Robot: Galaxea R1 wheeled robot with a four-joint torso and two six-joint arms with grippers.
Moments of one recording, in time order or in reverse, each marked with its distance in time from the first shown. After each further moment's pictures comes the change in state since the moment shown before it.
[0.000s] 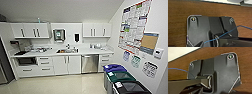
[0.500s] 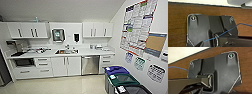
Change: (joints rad) left arm 0.005 0.001 0.000 0.000 0.004 0.000; right arm -0.003 0.002 0.000 -0.003 -0.003 0.000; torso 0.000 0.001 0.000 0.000
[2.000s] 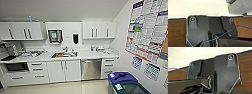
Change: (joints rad) left arm -0.005 0.006 0.000 0.000 -0.003 0.000; right arm 0.007 0.000 -0.002 0.000 0.004 0.000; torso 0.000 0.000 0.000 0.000
